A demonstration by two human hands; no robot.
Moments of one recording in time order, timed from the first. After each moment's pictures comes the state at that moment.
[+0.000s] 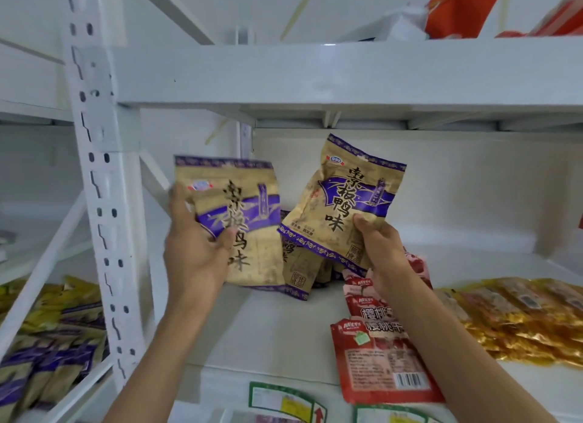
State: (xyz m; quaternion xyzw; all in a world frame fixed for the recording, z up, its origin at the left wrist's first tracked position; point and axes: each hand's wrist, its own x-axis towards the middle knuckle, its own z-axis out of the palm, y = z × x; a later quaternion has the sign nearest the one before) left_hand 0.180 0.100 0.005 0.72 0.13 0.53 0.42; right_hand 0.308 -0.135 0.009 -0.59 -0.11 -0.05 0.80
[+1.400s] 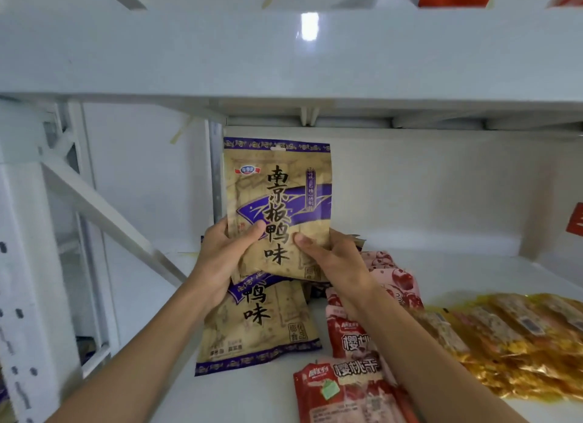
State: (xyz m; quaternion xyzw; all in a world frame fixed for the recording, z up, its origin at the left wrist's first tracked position) left_hand 0.274 0.074 0.009 0.63 -0.04 0.26 0.73; right_hand 0.329 -0.117 0.002 -0.65 -0.28 -0.01 0.71
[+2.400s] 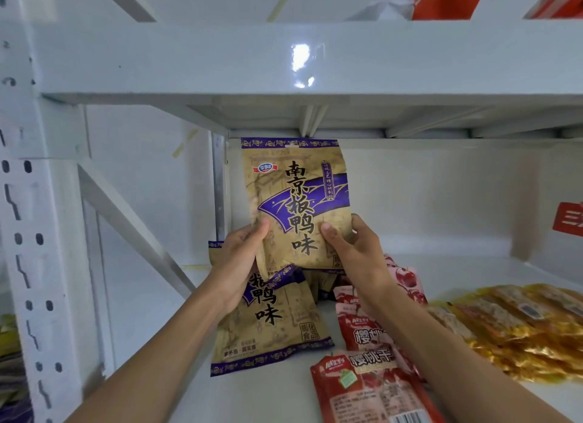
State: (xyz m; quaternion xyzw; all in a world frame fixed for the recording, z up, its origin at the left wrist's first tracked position) left_hand 0.266 0.068 0.006 0.65 -0.09 0.20 0.72; right_hand 0.321 -0.125 0.001 -0.62 -0.27 -0.13 0.72
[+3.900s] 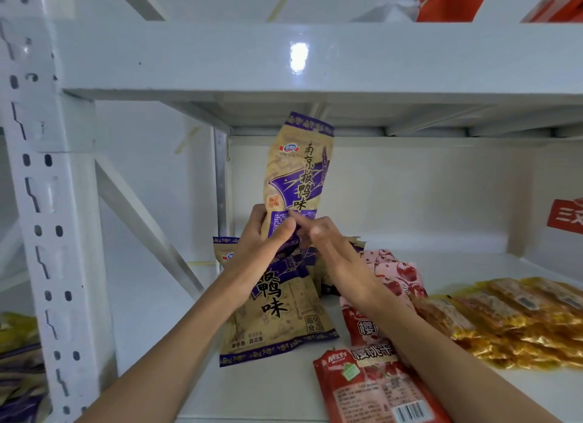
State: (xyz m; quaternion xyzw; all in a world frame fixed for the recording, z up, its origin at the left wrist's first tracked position) left_hand 0.262 0.059 0.006 0.72 -0.15 0.27 0.62; right_hand 0.302 -0.115 -0.006 -0.72 -0.42 -0.12 0.53
